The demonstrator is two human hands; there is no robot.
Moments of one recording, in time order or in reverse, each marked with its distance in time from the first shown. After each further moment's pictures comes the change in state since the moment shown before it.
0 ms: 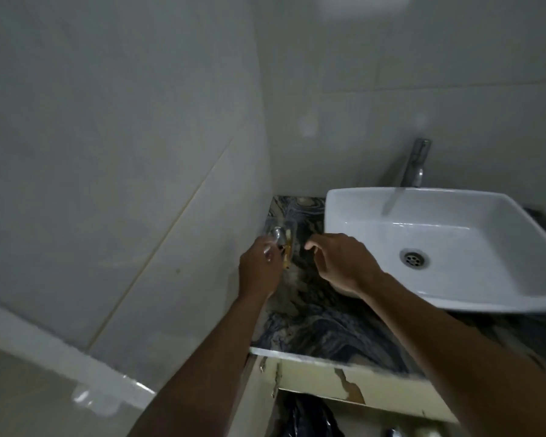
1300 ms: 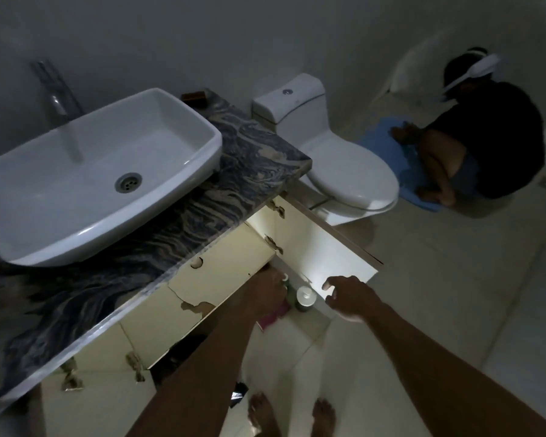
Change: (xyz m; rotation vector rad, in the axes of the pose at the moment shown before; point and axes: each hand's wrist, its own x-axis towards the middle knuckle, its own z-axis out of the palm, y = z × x) left_hand -0.364 0.055 0.281 0.296 -1.351 0.389; right_hand -0.538 0.157 0.066 0.277 -0.202 1.305
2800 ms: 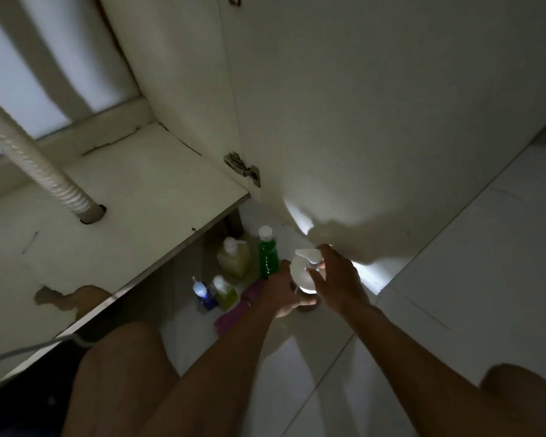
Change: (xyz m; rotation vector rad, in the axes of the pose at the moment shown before) left_hand 0.372 -0.347 0.426 -0.247 -0.003 0.158; right_hand 0.394 0.179 0.395 0.360 0.511 -0.175
